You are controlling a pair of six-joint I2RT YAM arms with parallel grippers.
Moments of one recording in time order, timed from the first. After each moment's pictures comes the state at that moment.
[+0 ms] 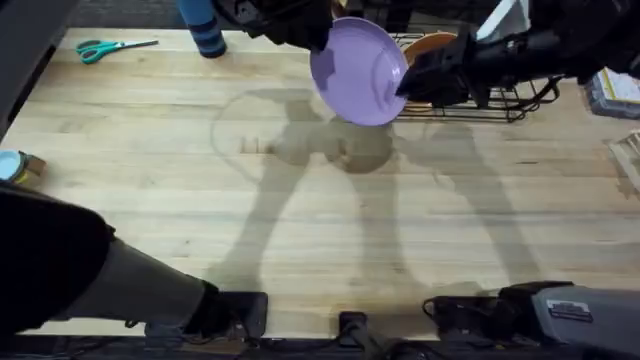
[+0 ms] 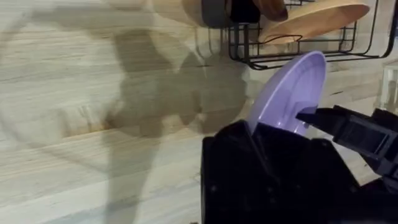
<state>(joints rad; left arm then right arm) -0.30 1.69 1.84 -1.19 0.29 -0.43 0.13 1.46 1.22 -0.73 -0.61 0.58</state>
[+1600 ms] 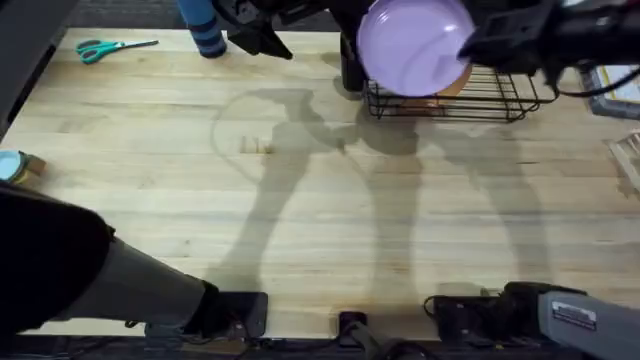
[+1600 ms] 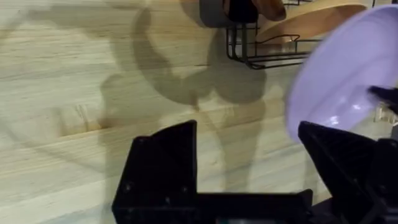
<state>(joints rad) -0.30 1.69 1.84 -1.19 0.30 -0.43 -0.10 1.33 1.22 -0.66 -0.58 0.42</state>
